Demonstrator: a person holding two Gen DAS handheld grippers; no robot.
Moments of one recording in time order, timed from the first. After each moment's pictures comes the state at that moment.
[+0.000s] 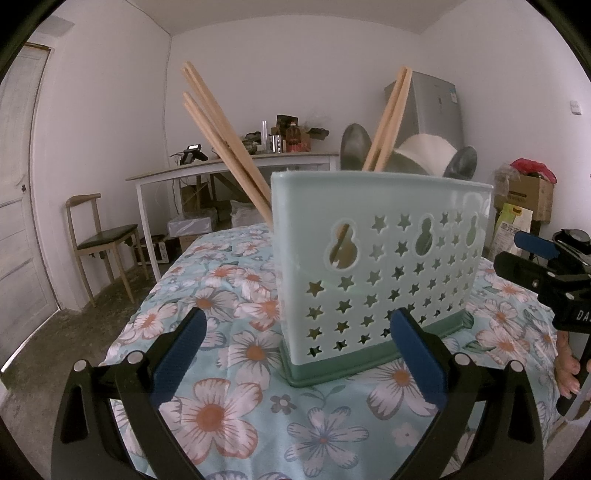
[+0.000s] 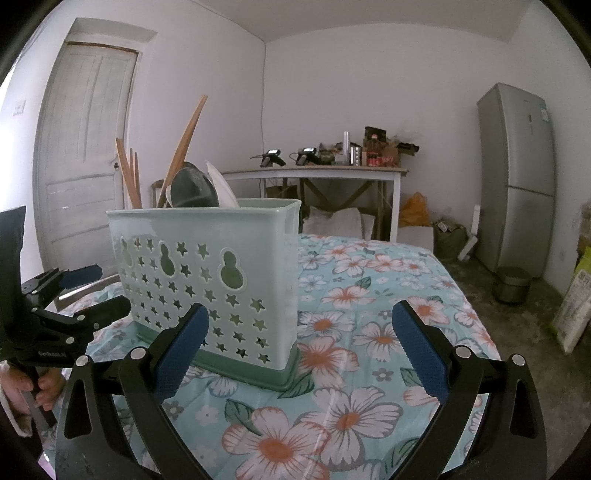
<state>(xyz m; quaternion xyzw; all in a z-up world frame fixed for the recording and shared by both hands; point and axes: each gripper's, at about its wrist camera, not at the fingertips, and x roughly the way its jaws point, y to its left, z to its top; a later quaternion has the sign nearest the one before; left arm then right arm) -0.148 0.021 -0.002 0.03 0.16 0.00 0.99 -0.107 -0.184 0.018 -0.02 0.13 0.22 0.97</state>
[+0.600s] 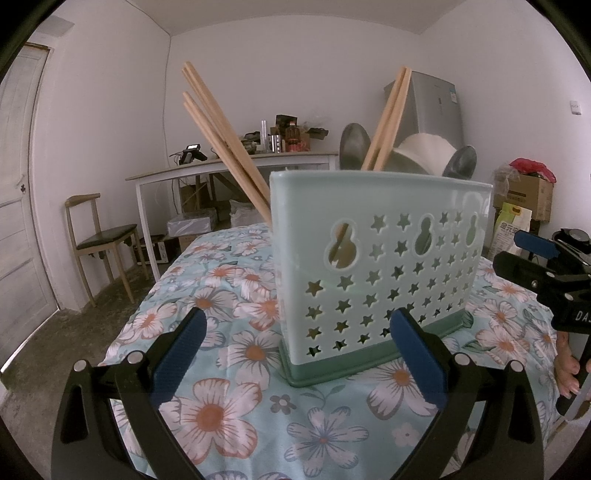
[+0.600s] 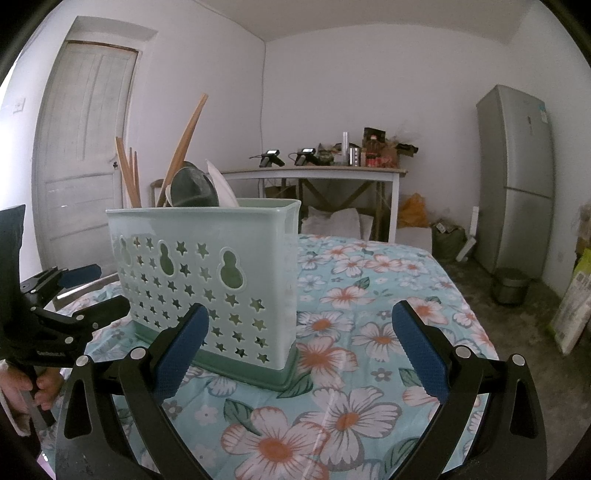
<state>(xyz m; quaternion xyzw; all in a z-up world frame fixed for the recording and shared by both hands) -0.148 0.021 -0.003 0.03 0.16 0.00 0.99 -0.105 -0.188 0.016 -0.02 0.13 0.22 0.97</state>
